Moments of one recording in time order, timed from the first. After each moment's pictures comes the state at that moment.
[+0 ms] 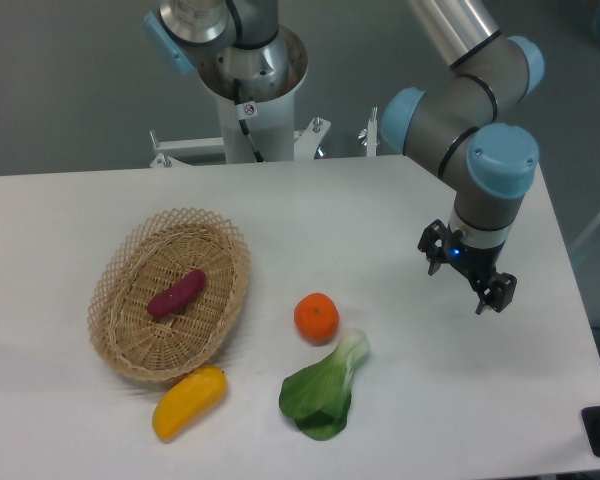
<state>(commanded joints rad) 2.70 -2.02 -1.59 -0.98 1.53 1.58</state>
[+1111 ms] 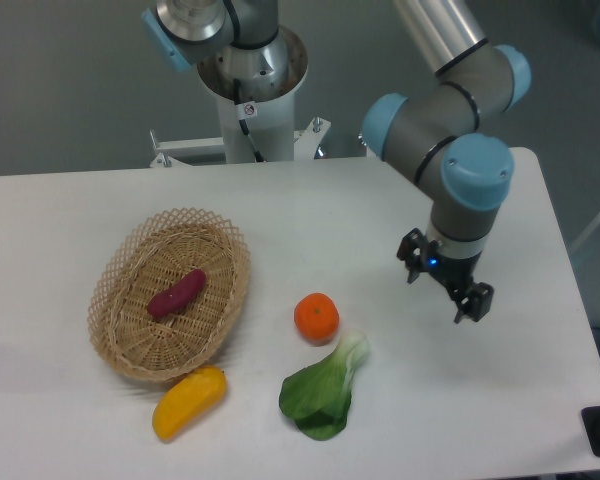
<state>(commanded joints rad) 2.58 -2.01 -1.59 -0.99 1.51 1.42</state>
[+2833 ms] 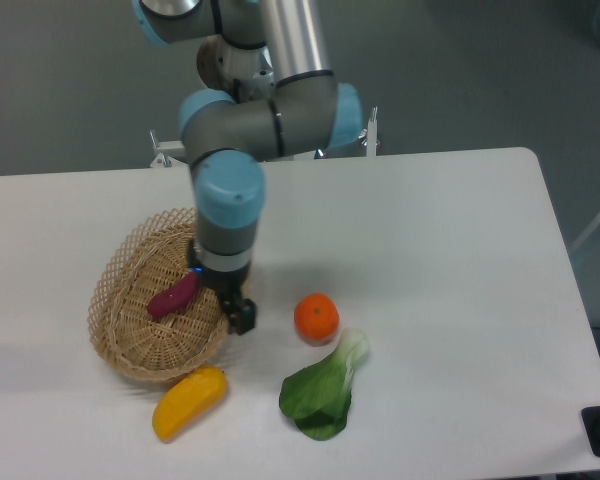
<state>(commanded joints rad) 2.13 -1.90 -1.84 -0.97 1.40 1.17</state>
